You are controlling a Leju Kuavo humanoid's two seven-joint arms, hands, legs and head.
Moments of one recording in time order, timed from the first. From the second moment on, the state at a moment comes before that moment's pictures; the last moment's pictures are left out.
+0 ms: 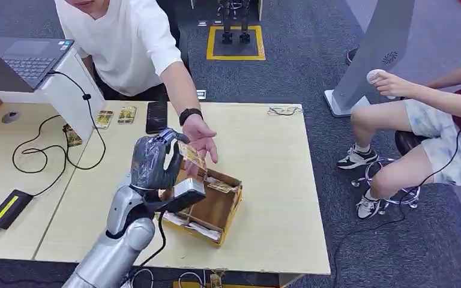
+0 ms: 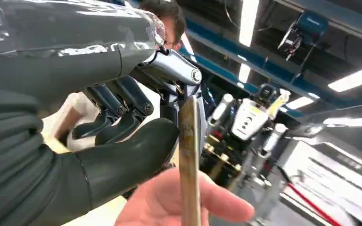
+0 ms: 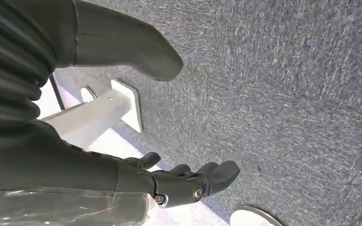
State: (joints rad) left arm -0.40 -0.03 -0.51 -1.35 -0.85 0.50 -0.05; right arm 0.01 0.05 -1.09 -0.30 1.57 -0.50 -0.10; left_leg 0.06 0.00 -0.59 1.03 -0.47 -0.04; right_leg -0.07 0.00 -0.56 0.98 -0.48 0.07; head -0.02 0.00
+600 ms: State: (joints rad) left arm -0.58 -0.06 -0.49 -0.96 -1.25 0.50 0.21; right arm -0.01 0.04 -1.02 -0.25 1.57 -0.50 -0.07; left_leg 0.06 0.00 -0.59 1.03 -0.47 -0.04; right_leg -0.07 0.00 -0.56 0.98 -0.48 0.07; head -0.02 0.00
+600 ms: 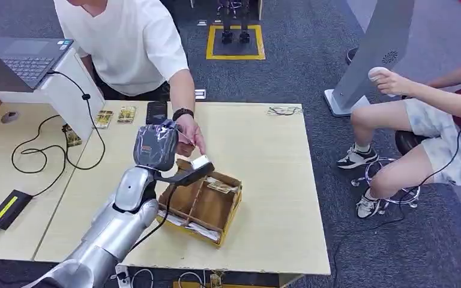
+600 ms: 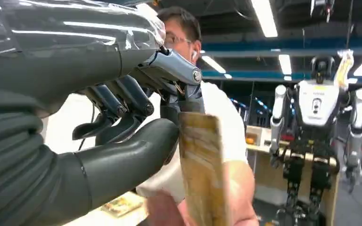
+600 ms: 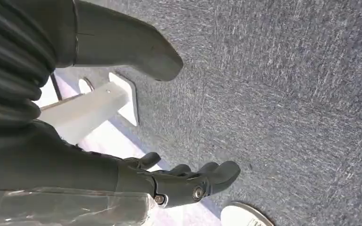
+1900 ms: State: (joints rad) left arm -0.54 -0.08 -0.46 -0.96 -1.12 0.57 0.11; right arm -0.01 0.03 -1.02 -0.25 1.57 -0.50 -0.07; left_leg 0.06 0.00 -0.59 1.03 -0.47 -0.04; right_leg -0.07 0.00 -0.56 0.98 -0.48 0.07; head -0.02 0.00
